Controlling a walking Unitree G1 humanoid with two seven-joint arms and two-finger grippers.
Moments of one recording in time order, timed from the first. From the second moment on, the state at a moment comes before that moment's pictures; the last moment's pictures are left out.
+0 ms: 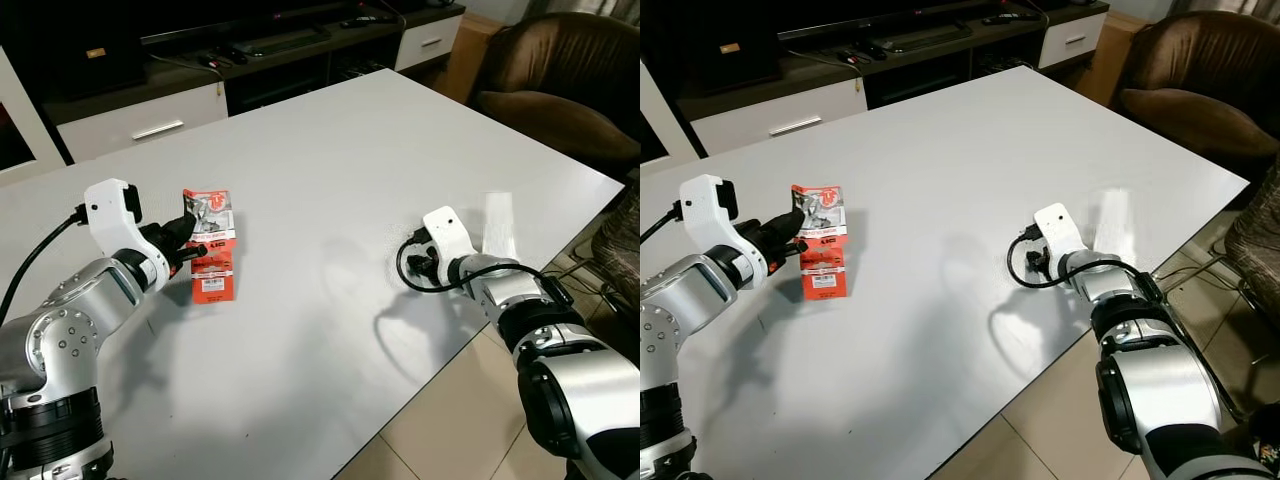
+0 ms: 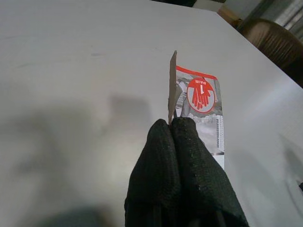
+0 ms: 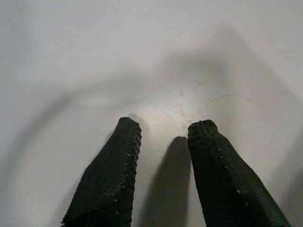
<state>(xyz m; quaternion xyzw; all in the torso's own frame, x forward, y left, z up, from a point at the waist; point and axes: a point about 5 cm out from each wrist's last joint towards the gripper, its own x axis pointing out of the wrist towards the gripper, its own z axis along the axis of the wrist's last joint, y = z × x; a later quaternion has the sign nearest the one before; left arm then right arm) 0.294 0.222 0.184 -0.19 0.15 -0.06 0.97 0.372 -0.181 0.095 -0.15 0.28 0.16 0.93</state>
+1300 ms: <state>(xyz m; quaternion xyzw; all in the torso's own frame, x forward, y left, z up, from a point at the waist) 0.291 0.197 0.174 -0.17 0.15 -0.12 0.97 0.384 -0.169 0.112 -0.15 0.17 0.09 0.97</state>
